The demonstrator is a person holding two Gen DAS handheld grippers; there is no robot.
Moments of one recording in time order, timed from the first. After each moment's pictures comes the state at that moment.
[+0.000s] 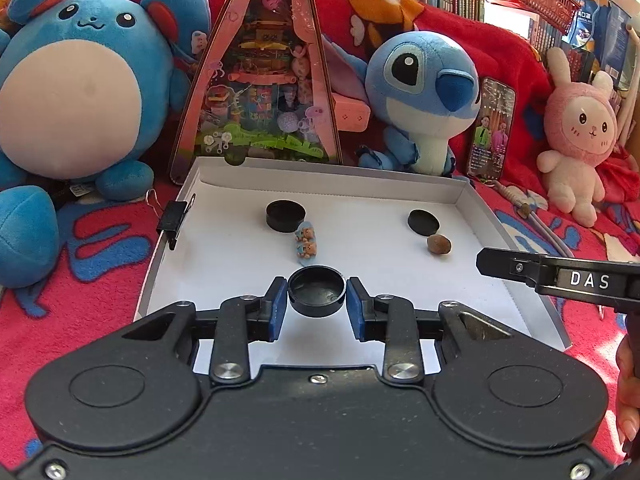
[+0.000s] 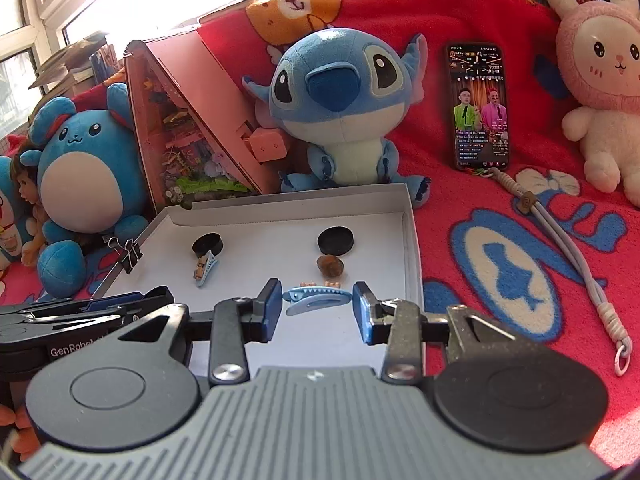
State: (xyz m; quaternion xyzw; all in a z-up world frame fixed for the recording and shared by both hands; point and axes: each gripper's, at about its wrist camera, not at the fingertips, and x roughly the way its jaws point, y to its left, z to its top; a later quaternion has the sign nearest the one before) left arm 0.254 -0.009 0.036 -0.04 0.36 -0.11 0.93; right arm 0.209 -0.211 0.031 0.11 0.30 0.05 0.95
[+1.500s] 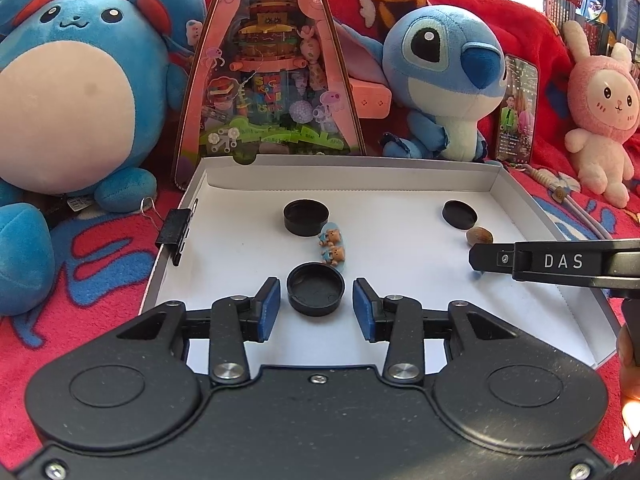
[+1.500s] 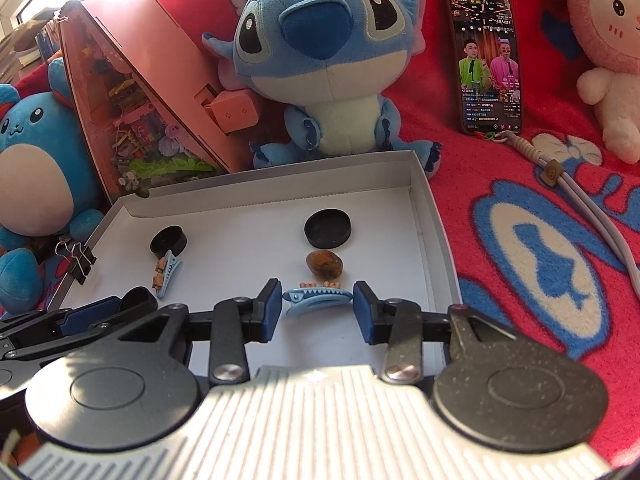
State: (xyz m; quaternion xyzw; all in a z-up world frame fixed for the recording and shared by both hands) left arm 0.276 -0.014 0.017 0.00 0.35 -0.09 0.93; right arm 0.253 -0.197 0.009 0.12 0.34 0.02 0.93
